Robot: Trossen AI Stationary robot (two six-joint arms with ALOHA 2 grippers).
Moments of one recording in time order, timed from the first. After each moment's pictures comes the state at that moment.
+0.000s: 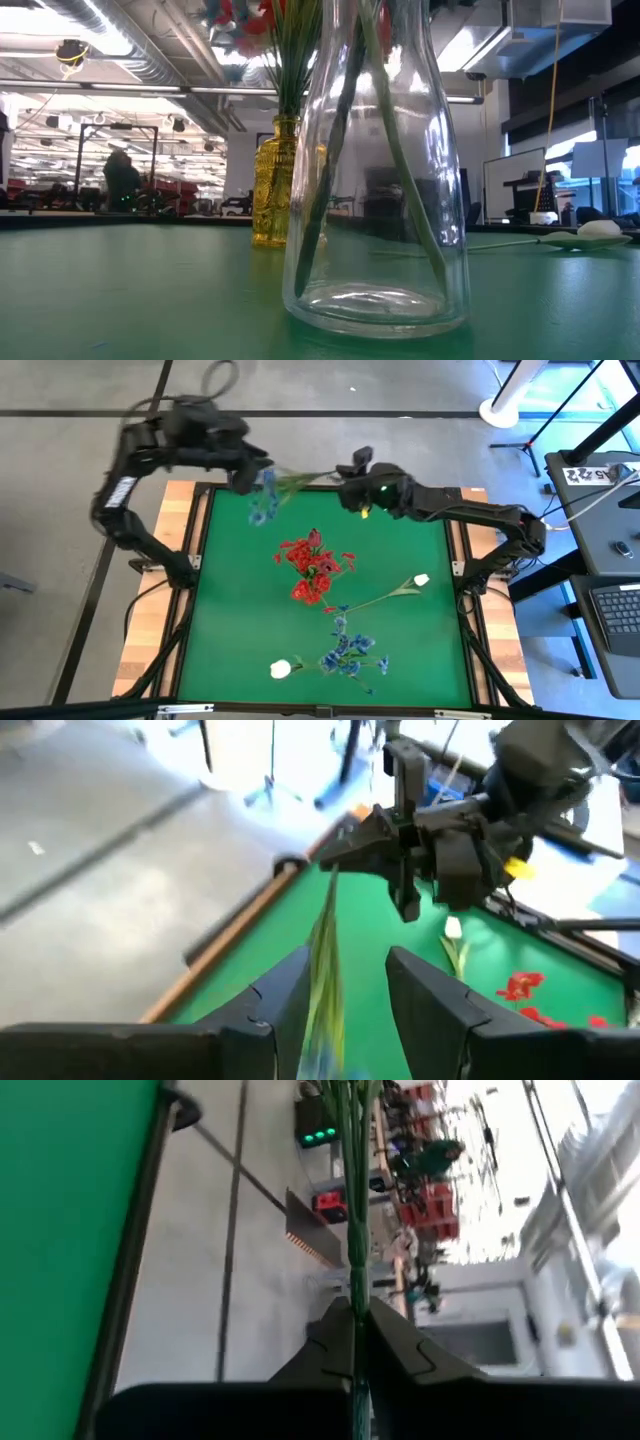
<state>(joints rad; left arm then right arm) 0.44 1.50 2.25 -1.30 -0.03 -0.18 -0.30 1.53 1.36 -0.06 0.46 -1.17</state>
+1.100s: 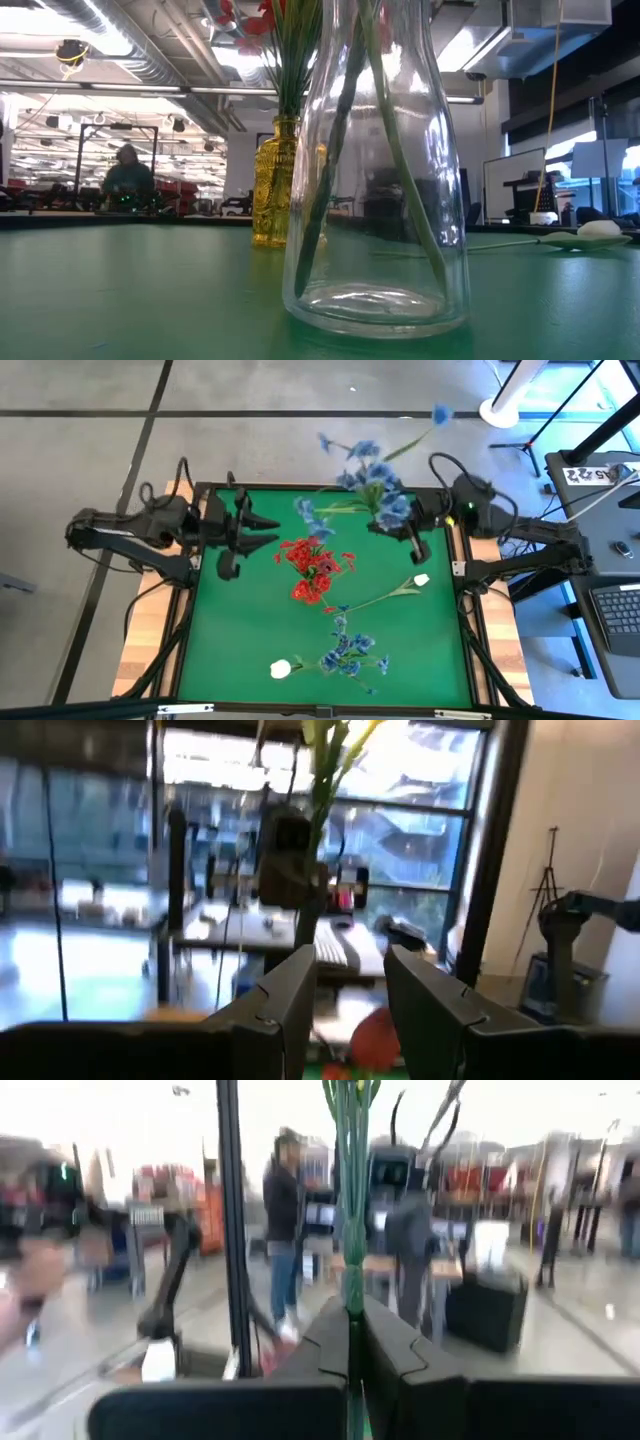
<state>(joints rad) -0.11 0.98 1.09 0.04 -0.14 -0.08 -0.16 1.09 1.15 0.13 -0.48 0.06</state>
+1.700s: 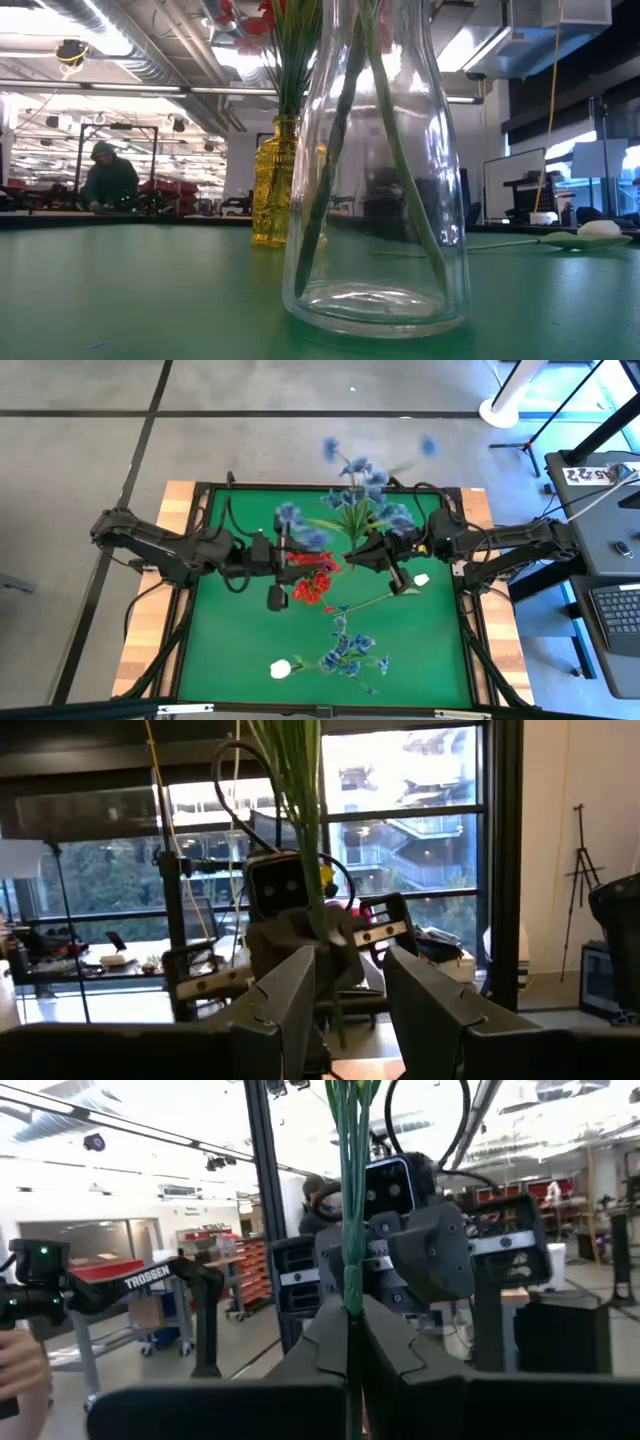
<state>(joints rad) -0.28 1.33 1.20 0.37 -0.32 0.13 0.07 1.26 1.05 0.55 -0.29 0.22</state>
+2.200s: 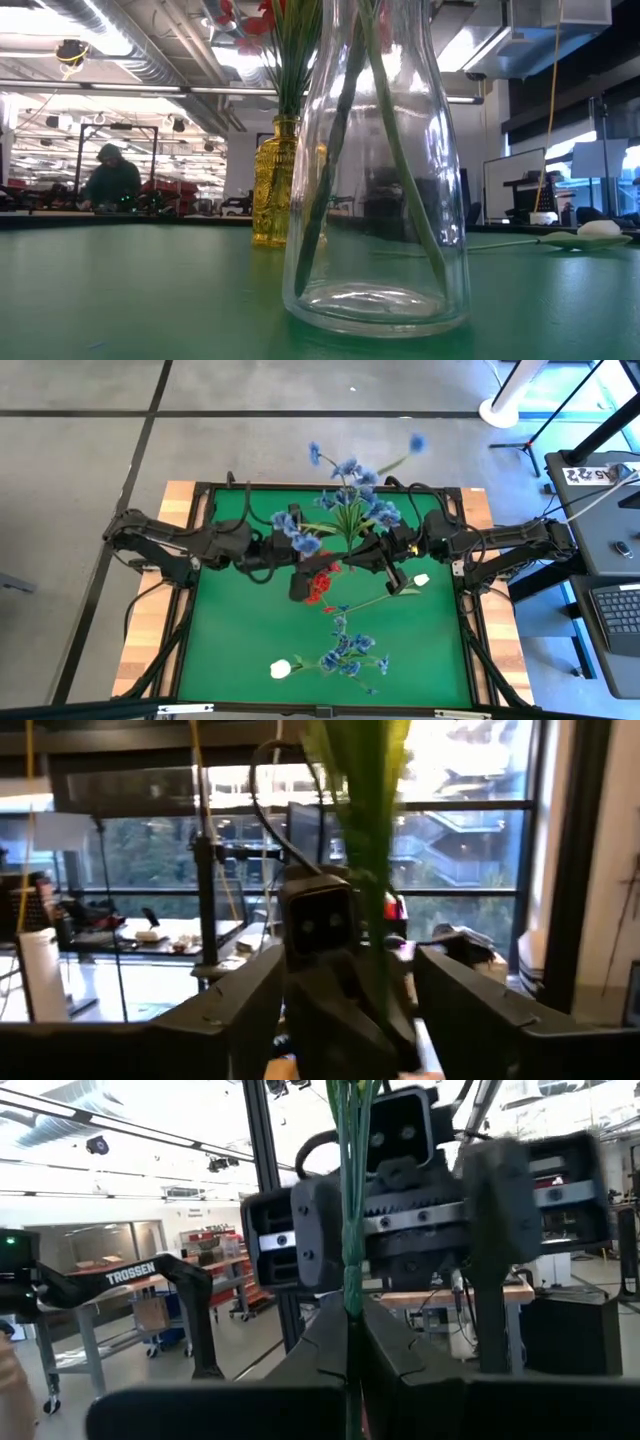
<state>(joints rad) -0.23 1.47 1.42 0.25 -0.39 0.08 0.07 1.29 1.05 0.58 -0.30 0.24</state>
